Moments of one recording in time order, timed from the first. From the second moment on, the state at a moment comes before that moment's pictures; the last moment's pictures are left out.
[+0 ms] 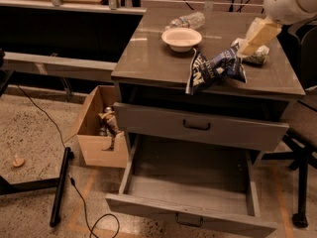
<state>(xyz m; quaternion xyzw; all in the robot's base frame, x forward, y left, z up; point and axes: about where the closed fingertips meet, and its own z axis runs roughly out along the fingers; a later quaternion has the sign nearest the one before) 0.632 -0.206 1.049 -0.62 0.62 -0.20 0.44</state>
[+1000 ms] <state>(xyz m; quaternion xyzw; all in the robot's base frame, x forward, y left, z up) 0.821 -0.202 1.040 -0.48 0.64 -0.17 0.57</state>
